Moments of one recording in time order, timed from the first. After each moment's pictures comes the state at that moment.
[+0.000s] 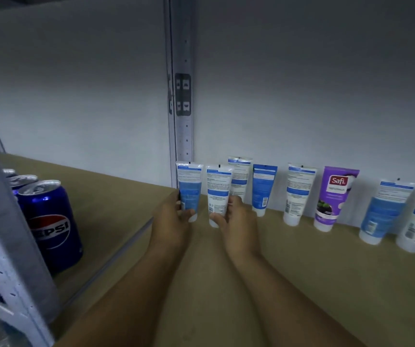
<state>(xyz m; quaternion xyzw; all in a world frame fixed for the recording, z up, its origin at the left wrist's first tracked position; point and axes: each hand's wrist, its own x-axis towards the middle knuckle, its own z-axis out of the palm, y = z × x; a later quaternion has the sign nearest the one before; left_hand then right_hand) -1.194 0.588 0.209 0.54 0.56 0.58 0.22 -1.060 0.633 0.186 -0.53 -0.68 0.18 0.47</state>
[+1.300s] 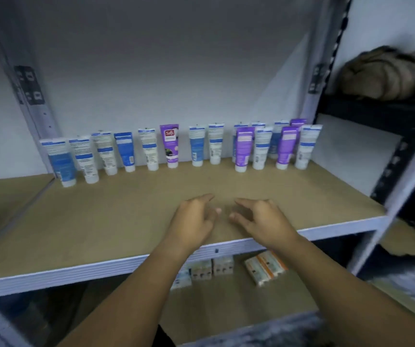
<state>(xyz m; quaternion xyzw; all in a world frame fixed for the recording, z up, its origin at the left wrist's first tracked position) -0.958 0.373 0.219 0.84 0.41 0.31 0.19 -0.783 0.303 0.222 -0.70 -0.66 0.02 0.28</state>
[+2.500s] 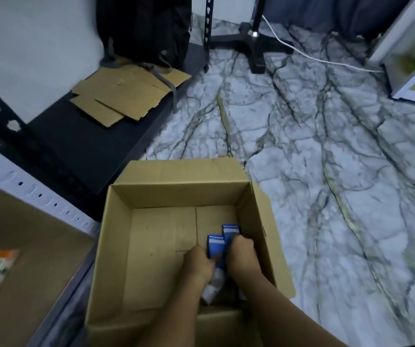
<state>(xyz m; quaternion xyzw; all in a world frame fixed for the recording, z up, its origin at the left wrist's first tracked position) -0.509 0.056 -0.182 0.81 0.30 -0.24 0.44 -0.470 -0.049 -0.160 -0.95 0.03 0.28 0.14</state>
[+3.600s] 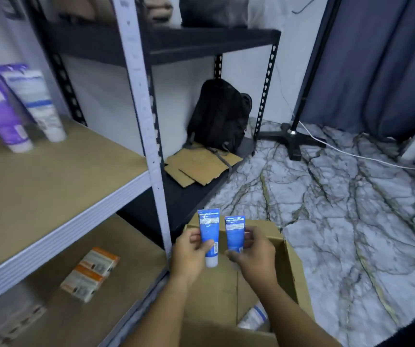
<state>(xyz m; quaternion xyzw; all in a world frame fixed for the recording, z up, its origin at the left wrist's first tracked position) -0.568 0.168 0.011 0.72 0.25 0.16 0.63 -0.515 0.017 0.016 -0.87 -0.07 0.02 0.50</state>
